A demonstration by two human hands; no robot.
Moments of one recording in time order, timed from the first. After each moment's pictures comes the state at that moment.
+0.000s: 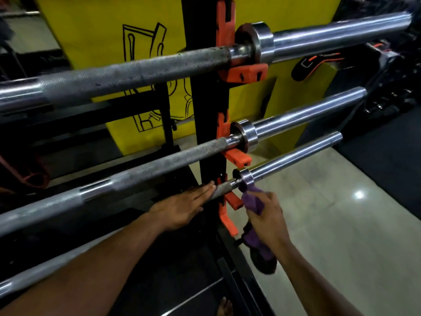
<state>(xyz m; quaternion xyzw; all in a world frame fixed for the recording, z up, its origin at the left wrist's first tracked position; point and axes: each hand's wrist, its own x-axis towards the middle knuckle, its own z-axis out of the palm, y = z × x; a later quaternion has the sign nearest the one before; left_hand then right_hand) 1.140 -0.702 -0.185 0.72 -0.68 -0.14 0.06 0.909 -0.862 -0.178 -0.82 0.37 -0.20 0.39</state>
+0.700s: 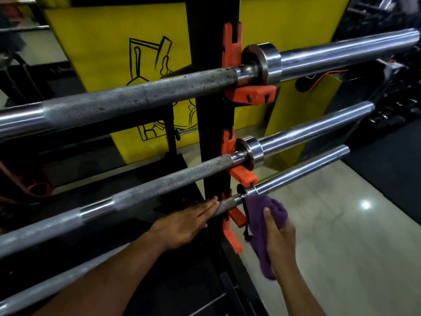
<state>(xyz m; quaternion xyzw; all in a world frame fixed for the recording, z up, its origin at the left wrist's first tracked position) 1.140 -0.701 -0.185 0.72 -0.67 -0.13 0.07 0.925 -0.848 -0.161 -0.55 0.41 -0.35 0.64</state>
